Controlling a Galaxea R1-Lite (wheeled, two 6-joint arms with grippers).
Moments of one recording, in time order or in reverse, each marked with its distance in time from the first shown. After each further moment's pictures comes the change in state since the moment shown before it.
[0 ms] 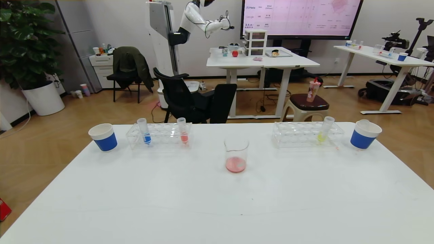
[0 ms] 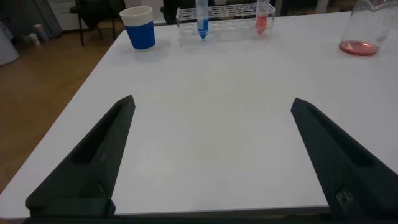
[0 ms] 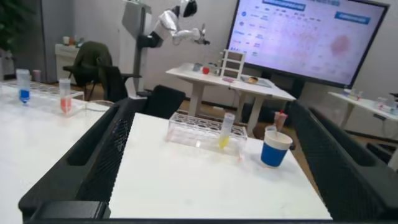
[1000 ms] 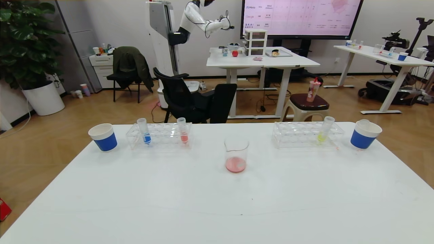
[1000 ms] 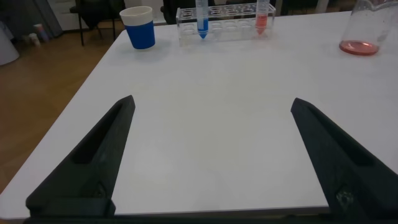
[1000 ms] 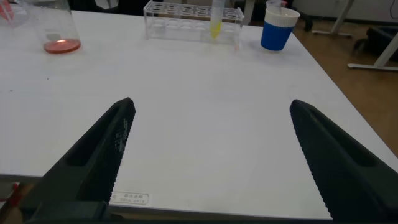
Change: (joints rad) left arm 0.000 0.000 0.000 0.000 0.000 0.000; right arm 0.010 -0.059 0.129 0.319 -0.153 0.049
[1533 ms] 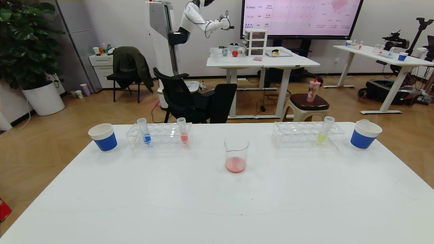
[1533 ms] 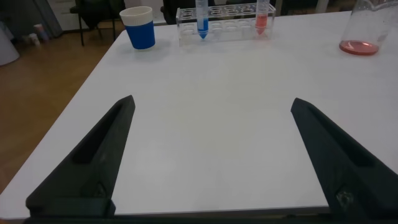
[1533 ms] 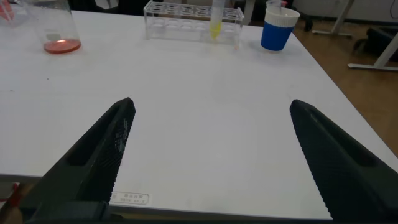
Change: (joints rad) left arm 0.000 0.000 0.000 0.000 0.000 0.001; right arm 0.000 0.000 0.000 0.000 0.000 0.000
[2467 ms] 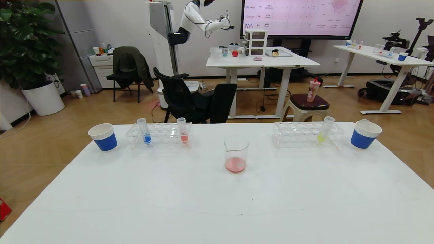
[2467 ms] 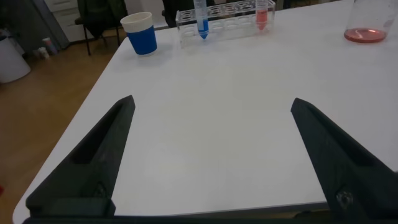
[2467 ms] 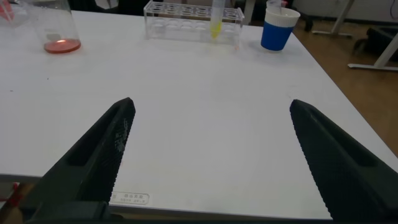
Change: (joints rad) left arm 0.001 0.000 0.000 -0.003 -0.010 0.080; right arm 0.000 0.000 0.000 0.000 0.000 0.000
